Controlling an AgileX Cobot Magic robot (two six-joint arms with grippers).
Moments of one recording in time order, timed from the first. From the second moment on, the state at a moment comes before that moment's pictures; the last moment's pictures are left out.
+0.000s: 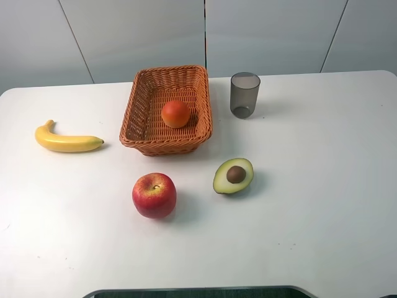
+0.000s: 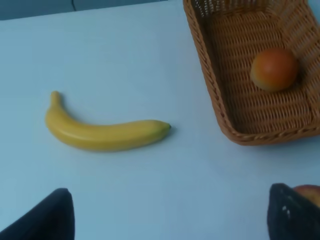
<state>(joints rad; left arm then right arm) -0.34 0.72 -0.86 0.18 0.96 -0.29 0.03 0.00 -0.51 -0.01 1.10 0.01</state>
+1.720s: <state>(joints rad) -0.34 0.00 -0.56 0.08 1.21 -0.07 0.03 0.00 -0.51 -0.01 1.10 0.01</state>
